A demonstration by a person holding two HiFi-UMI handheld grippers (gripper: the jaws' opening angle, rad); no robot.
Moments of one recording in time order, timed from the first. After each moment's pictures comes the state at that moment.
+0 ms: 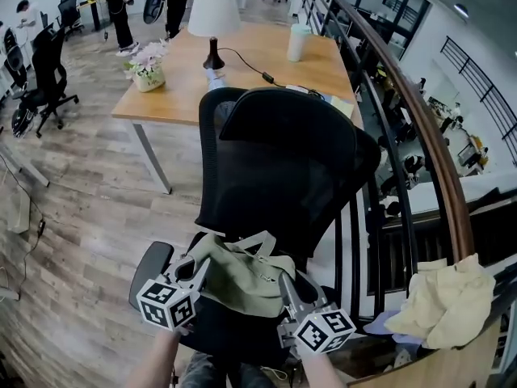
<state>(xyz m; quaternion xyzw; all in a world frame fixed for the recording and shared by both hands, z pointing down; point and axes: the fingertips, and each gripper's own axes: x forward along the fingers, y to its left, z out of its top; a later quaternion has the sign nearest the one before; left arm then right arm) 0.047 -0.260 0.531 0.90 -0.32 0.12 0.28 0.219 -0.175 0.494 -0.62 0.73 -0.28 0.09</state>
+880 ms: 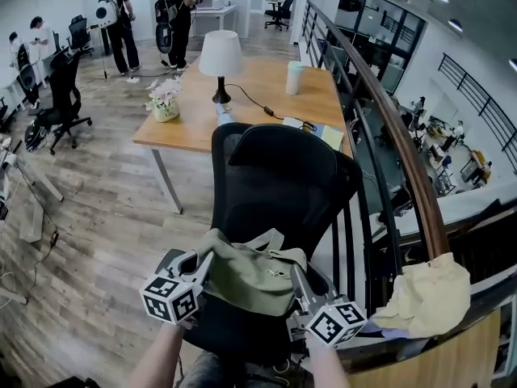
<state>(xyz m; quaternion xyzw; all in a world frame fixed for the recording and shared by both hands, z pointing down) 0.037 -0.250 0.414 0.91 -0.34 0.08 0.22 0.229 -0.160 0.376 -0.61 0.75 -0.23 0.15</state>
